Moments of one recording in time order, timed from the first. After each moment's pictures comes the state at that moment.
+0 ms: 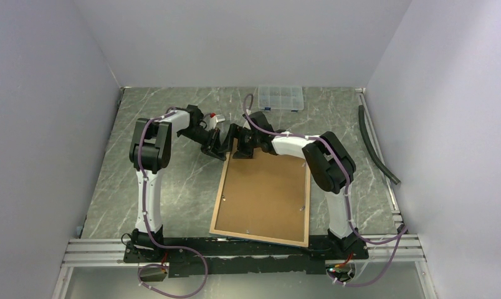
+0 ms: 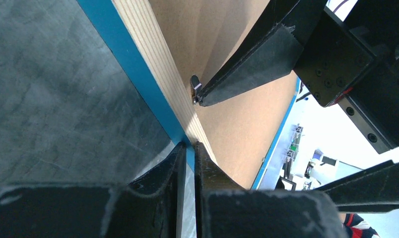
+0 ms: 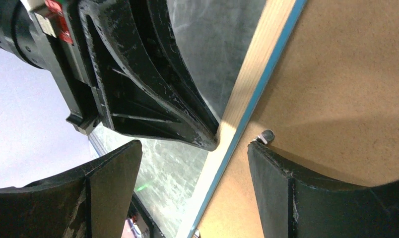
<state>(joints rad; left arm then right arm) -0.20 2.31 1.64 -0.89 1.01 0.24 0.62 2.08 1.31 0.05 -0.46 0.84</state>
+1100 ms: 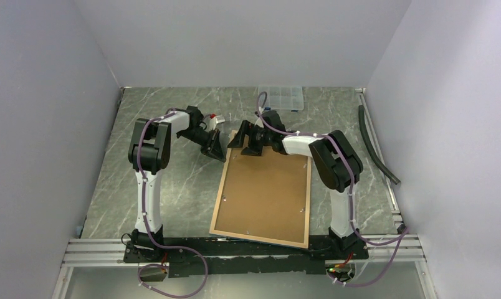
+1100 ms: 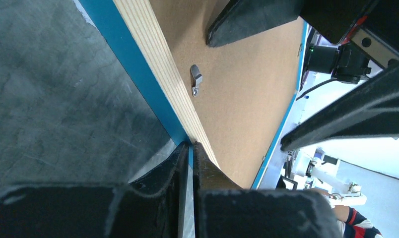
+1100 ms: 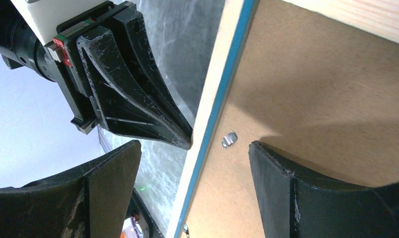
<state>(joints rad) -0.20 2.29 1.60 -0.87 1.01 0.25 0.53 2.04 1.20 0.18 -0.54 0.84</state>
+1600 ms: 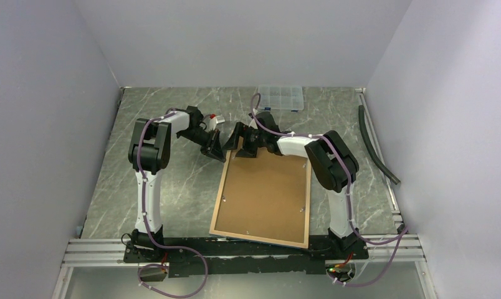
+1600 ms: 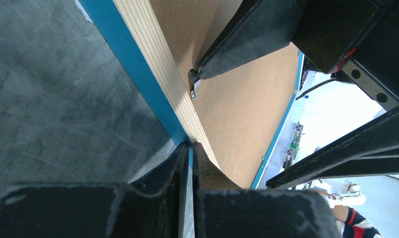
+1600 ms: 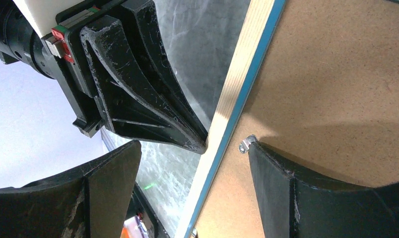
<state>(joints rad) -0.20 2.29 1.60 -0.88 1.01 0.25 0.58 2.07 1.25 0.16 -0.52 0.87</state>
